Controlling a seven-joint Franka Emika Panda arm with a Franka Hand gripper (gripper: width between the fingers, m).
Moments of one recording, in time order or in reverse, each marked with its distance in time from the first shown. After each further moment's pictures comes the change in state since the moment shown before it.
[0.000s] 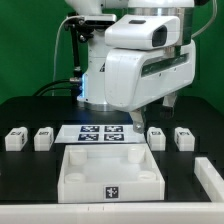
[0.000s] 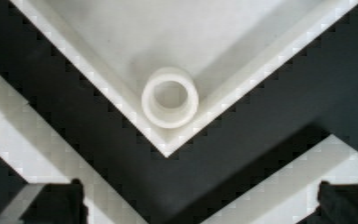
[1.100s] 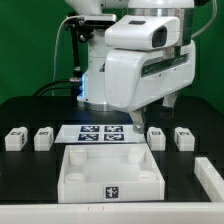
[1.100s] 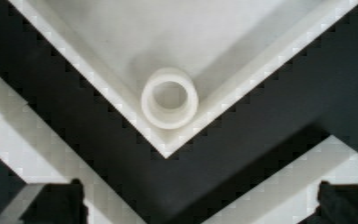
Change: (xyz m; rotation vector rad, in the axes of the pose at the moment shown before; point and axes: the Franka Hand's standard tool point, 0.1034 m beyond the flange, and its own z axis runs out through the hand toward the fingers) arm 0.000 0.000 0.001 0.001 -0.001 0.000
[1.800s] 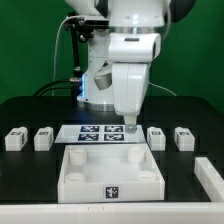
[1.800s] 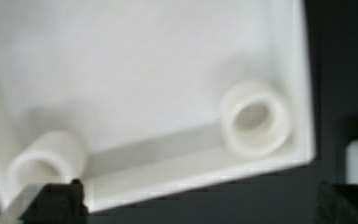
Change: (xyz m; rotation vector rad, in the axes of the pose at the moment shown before) arm -0.081 -0.052 0.037 -0.028 0.018 -0.594
